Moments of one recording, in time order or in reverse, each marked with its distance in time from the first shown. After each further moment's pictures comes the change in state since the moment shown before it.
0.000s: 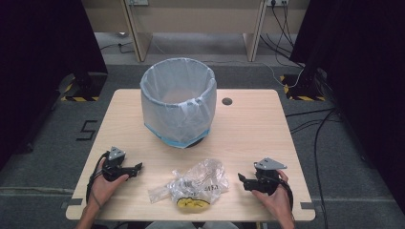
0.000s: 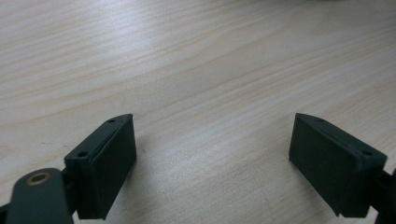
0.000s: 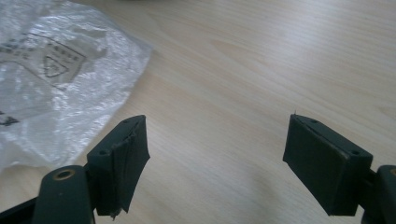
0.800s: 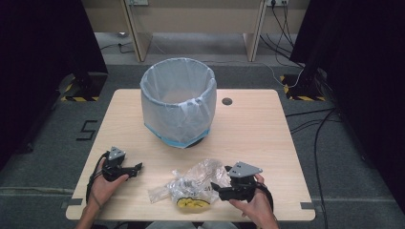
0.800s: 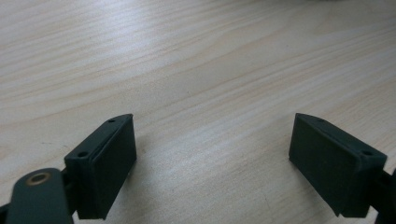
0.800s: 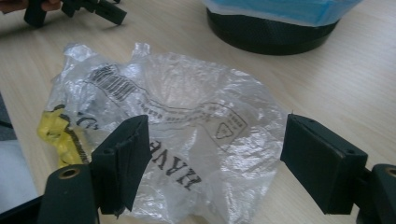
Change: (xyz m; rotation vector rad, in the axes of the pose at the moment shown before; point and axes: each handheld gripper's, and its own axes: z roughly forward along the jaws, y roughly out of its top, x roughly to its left) left arm 0.000 0.000 0.000 -0.001 0.000 -0.001; right arm 0.079 0.039 -0.005 -0.056 0.208 -0.166
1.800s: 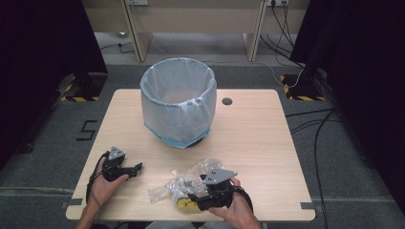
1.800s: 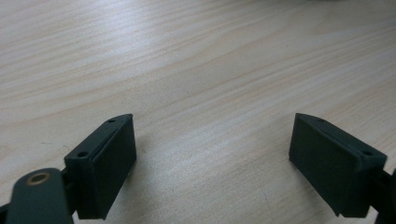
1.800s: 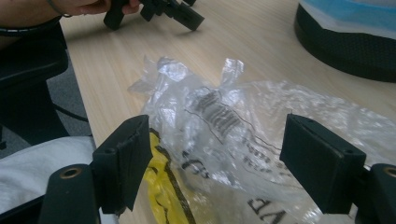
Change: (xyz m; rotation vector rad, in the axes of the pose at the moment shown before) left arm 0.000 0.000 0.000 0.001 0.000 0.001; right arm 0.047 0.019 0.034 0.015 0.185 -0.059
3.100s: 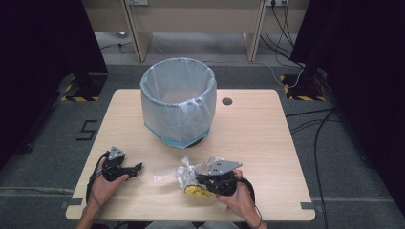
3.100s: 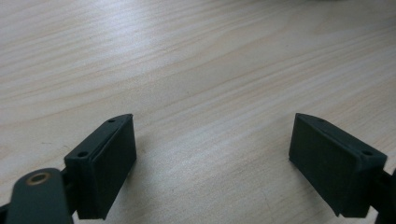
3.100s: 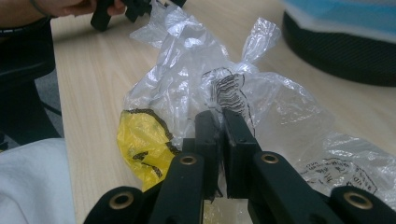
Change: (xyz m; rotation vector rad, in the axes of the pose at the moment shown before) left arm 0.000 0.000 0.000 0.000 -0.001 -0.001; right arm -0.036 -0.003 0.000 -0.036 0.019 -0.009
